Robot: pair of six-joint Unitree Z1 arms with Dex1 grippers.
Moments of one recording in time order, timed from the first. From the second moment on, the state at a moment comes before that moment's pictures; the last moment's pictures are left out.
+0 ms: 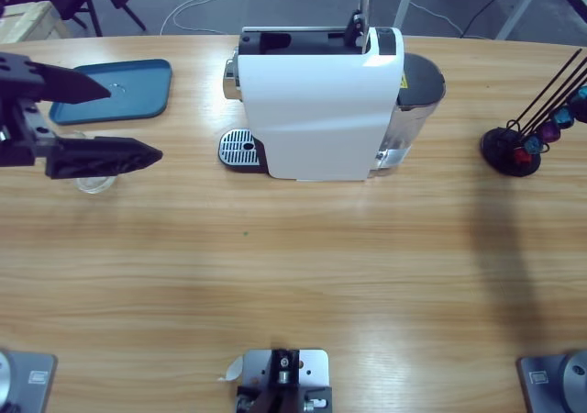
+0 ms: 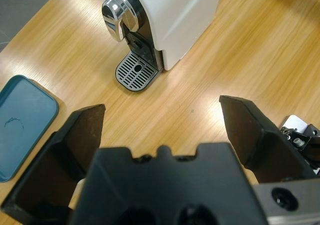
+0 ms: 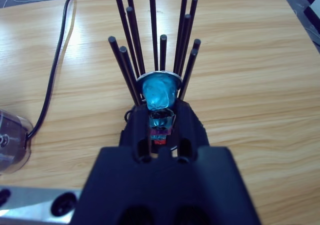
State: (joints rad) arm 0 -0.99 1.27 -1.04 0.50 0.10 0.02; arm 1 0.13 1.29 -0.46 -0.27 -0.25 0.13
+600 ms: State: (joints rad) arm 0 -1.01 1.27 -1.03 0.49 0.10 0.02; arm 1 0.13 1.24 -0.53 -0.17 -0.25 0.13
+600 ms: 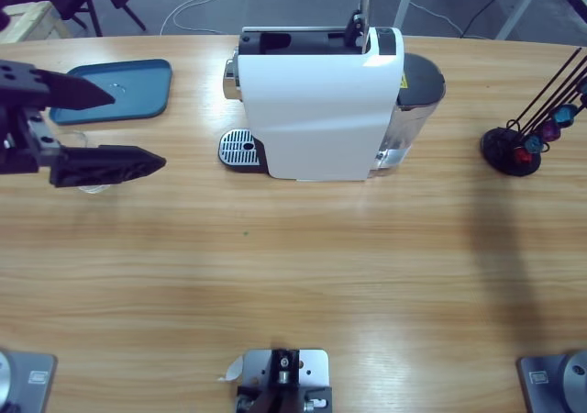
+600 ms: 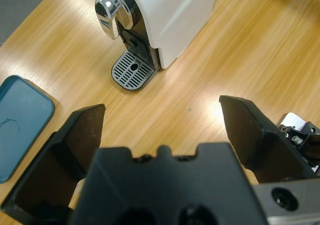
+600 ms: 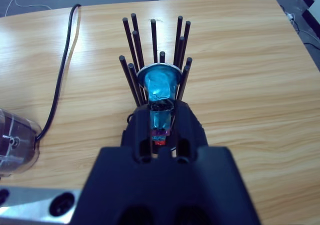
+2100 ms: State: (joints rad) arm 0 -1.03 1.07 -0.93 0.67 0.15 0.03; arm 1 0.84 1.06 -0.83 0.21 -0.06 -0.09
